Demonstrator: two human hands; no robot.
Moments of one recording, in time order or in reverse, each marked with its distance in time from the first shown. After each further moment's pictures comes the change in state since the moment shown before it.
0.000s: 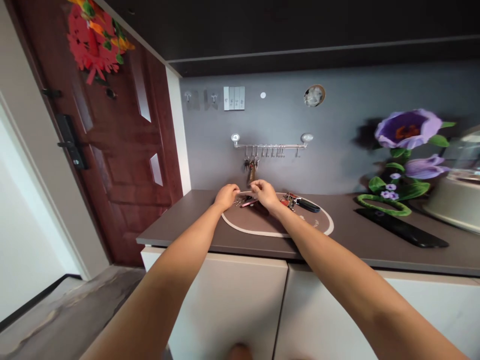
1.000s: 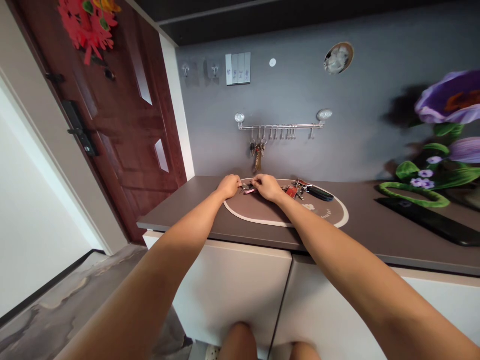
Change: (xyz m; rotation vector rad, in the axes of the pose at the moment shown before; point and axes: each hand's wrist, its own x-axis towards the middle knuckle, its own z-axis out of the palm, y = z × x) left_hand -0.003 -0.007 0.005 0.154 -0.146 -0.061; right_hand -0.006 0.005 0.004 -0.523 -0.247 -0.133
